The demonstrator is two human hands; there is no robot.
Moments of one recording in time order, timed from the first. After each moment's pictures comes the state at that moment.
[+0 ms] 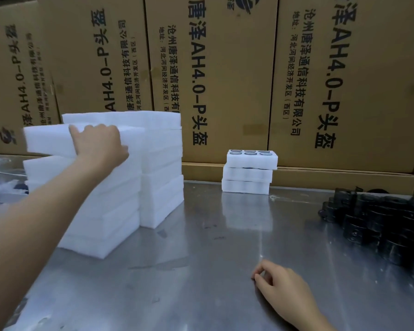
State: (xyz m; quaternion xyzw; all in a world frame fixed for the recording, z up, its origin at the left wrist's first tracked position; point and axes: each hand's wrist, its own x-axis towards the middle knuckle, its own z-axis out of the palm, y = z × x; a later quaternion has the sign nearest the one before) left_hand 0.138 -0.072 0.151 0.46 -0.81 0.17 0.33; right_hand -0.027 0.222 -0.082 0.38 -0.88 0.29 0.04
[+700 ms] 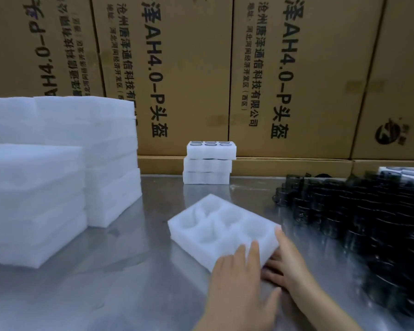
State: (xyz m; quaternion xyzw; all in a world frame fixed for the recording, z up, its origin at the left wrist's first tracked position) left_hand 0.056 0.197 -0.052 0.04 -0.97 -0.02 0.26; right_hand -0.062 0.277 -0.064 0.04 -0.63 0.75 -0.18
